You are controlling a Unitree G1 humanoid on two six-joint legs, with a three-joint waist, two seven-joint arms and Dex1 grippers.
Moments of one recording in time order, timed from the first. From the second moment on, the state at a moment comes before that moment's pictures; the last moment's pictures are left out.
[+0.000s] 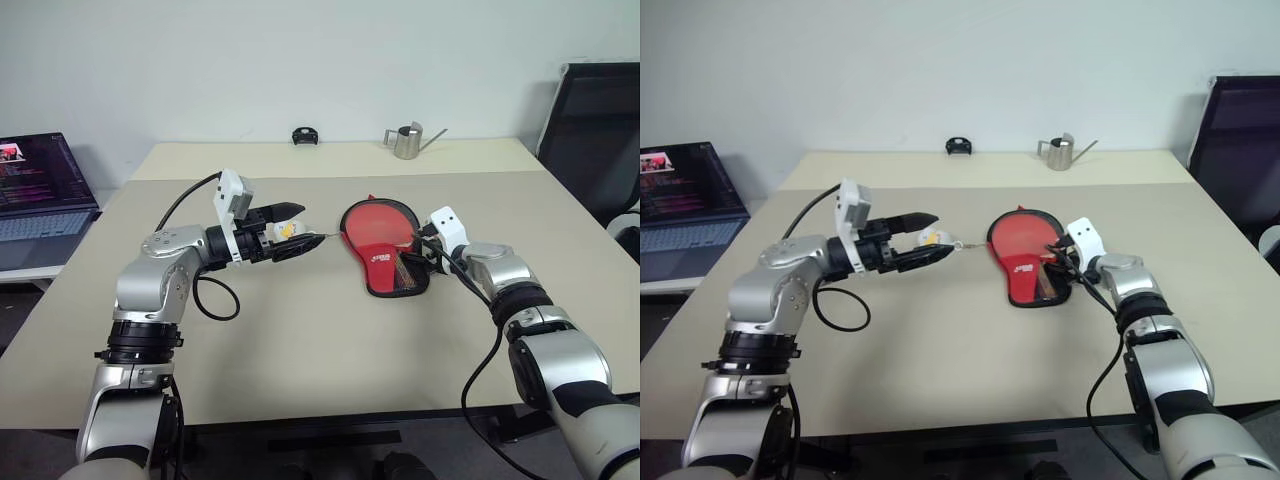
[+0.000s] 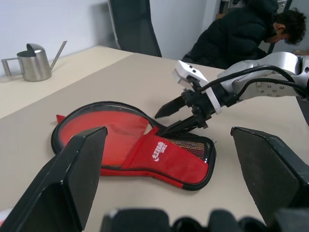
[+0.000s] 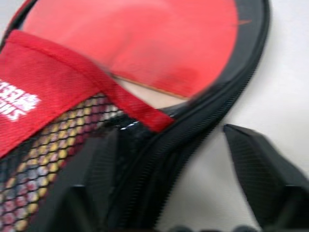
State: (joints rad) left arm -0.73 0.56 0.08 0.17 -0.46 0.49 -1.09; right arm -1.05 -0.36 0.06 1.08 -0.03 0.29 0.65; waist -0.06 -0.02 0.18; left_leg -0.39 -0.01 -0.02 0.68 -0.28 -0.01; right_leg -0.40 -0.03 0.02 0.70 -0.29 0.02
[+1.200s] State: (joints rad) left arm -0.72 0.59 0.08 0.17 -0.46 0.47 -1.09; right arm -1.05 -0.33 0.04 1.11 -0.06 0.29 0.54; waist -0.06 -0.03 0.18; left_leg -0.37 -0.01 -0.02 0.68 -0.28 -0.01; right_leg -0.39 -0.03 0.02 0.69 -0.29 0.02
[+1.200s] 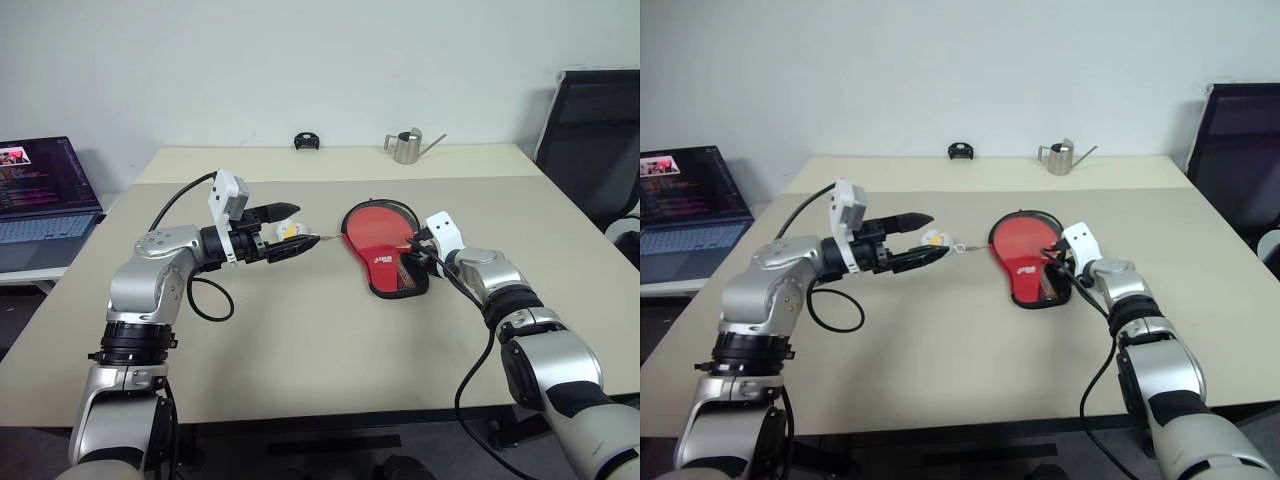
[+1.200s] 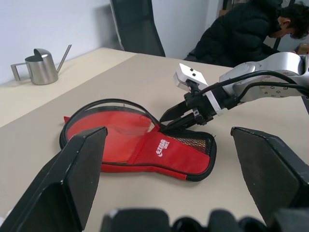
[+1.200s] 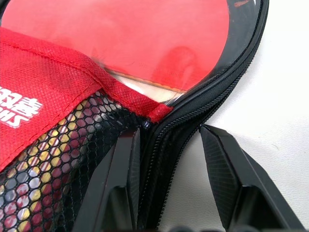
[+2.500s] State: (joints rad) left arm -0.71 0.59 0.08 0.17 -0.46 0.47 -1.08; right arm -1.07 -0.28 -0.03 1.13 -0.02 0.38 0.50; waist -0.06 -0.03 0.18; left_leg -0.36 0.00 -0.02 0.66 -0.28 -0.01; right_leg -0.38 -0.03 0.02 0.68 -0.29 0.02
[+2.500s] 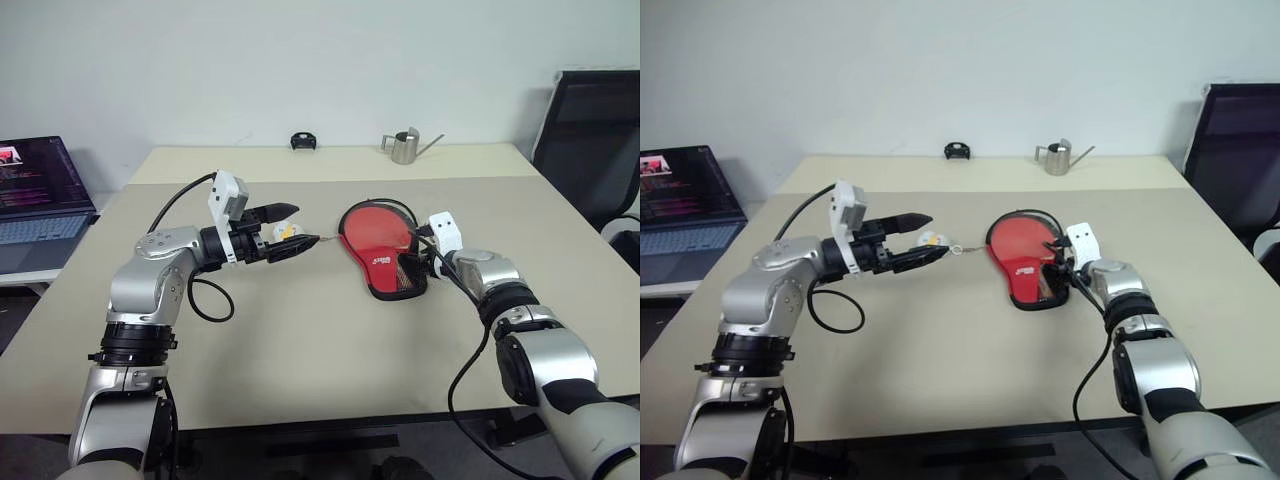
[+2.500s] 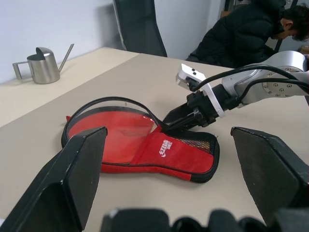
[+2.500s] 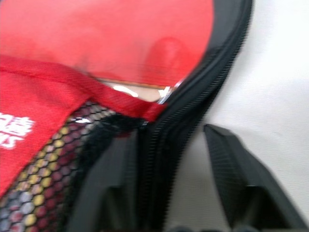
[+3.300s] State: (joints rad) left arm -0.60 0.70 0.08 0.10 -0.48 0.52 -1.18; right arm -1.04 -0.28 -0.06 0.95 0.03 0.60 0.51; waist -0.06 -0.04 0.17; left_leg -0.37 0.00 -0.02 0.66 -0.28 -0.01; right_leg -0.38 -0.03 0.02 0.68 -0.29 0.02
